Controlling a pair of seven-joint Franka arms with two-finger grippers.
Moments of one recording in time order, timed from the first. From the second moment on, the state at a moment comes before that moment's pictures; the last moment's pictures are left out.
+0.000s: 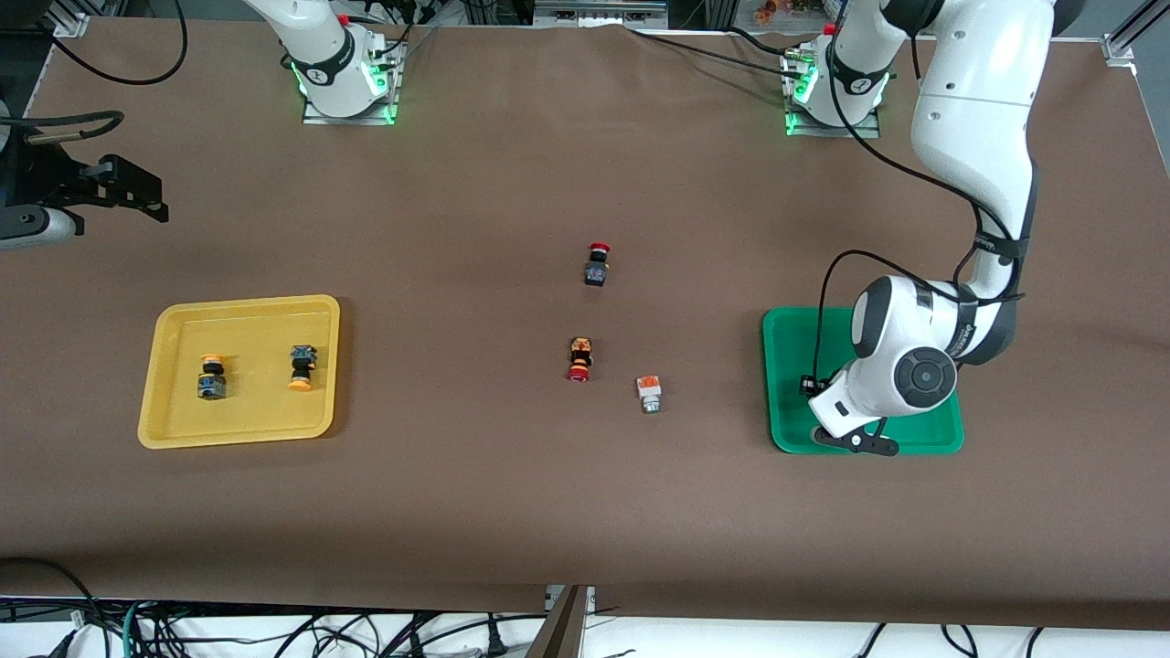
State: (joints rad) left arm -0.21 0.77 0.07 -1.55 -0.04 2.15 0.04; right arm 0.02 0.07 0.01 -1.49 -0.02 1.49 -0.16
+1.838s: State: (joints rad) left arm -0.55 0.91 0.02 -1.37 -0.18 2.35 -0.78; right arm 0.02 0.09 0.01 -1.49 -0.02 1.49 -0.16
